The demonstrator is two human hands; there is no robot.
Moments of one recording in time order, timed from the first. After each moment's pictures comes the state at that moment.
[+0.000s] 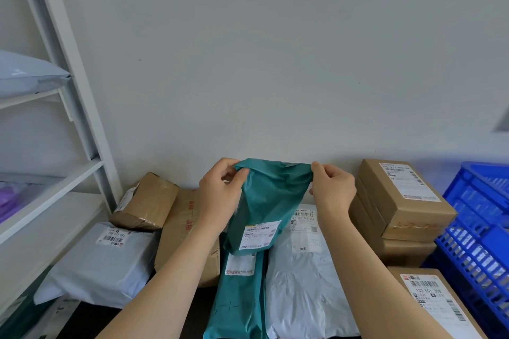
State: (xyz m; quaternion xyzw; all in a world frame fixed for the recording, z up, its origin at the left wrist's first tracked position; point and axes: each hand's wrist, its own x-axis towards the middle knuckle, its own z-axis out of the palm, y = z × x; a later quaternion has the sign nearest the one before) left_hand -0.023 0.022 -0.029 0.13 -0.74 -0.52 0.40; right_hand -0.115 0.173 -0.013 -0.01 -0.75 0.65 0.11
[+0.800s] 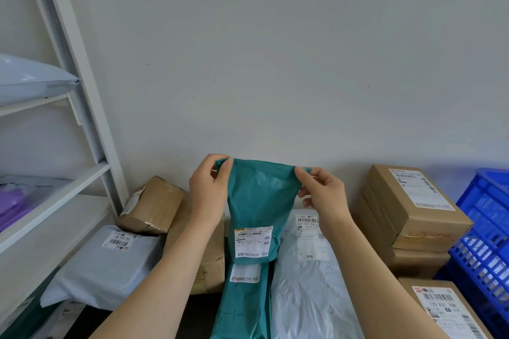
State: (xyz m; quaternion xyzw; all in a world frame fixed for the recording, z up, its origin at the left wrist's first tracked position) left_hand -0.030 -0.007 -0.027 0.17 -0.72 -0.48 0.47; right_hand -0.110 0.169 -0.009 0.12 -0.66 0.73 -0.07
